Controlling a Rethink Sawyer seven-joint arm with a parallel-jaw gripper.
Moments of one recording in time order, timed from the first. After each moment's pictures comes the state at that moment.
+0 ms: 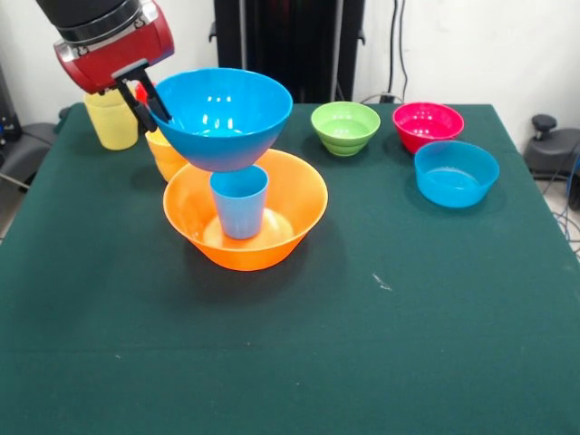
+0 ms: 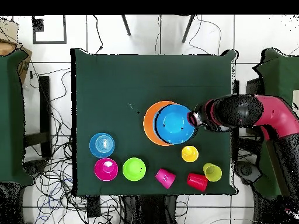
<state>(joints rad) -1.18 -0.52 1.06 1.59 -0.64 1.18 1.36</state>
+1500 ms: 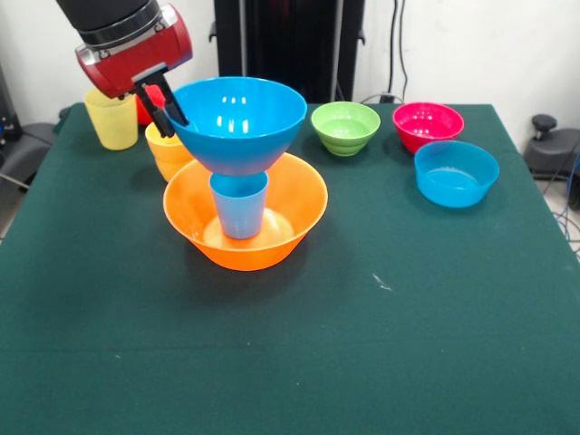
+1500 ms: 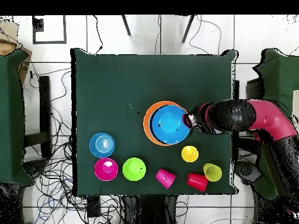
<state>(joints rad) -1.19 -0.53 1.06 1.65 -0.64 1.08 1.36</state>
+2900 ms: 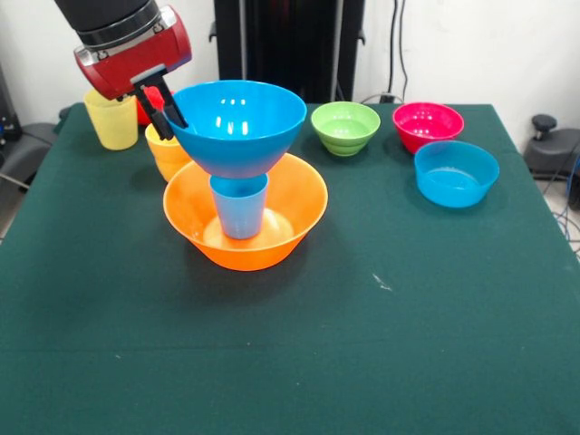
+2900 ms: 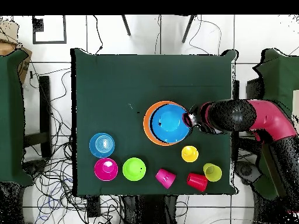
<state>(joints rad) -1.19 -0.53 1.06 1.65 -0.64 1.07 1.36</state>
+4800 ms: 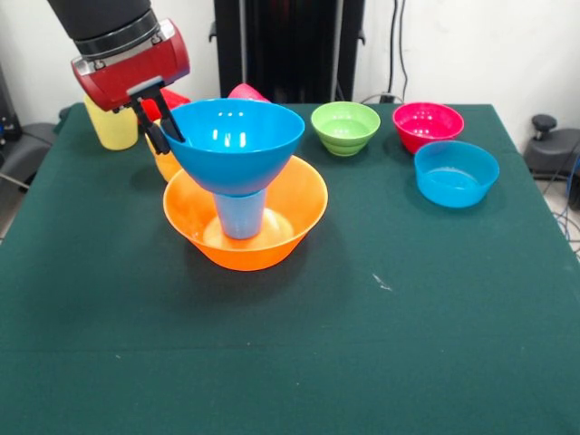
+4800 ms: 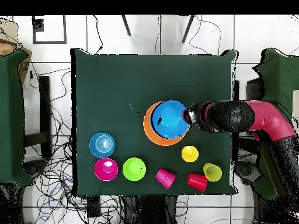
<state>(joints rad) -1.19 -0.52 1.05 1.65 -0.66 0.99 1.36</state>
